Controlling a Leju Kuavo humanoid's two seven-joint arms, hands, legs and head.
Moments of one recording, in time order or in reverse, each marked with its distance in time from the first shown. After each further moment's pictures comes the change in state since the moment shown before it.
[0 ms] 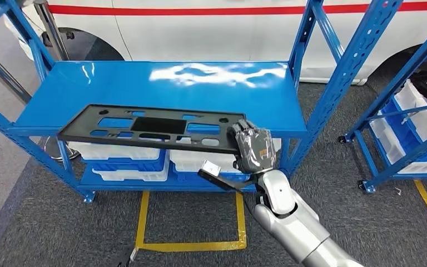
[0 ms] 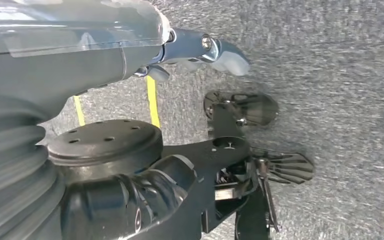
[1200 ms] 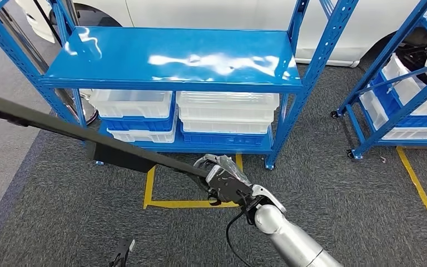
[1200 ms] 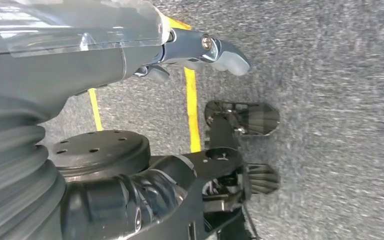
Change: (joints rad) left arm -0.031 0.010 -0.023 -0.007 -0.006 -0.021 0.006; right arm 0.075 0.017 0.014 -0.027 -1.029 0.532 -0.384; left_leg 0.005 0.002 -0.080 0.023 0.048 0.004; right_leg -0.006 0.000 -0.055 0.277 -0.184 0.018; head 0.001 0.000
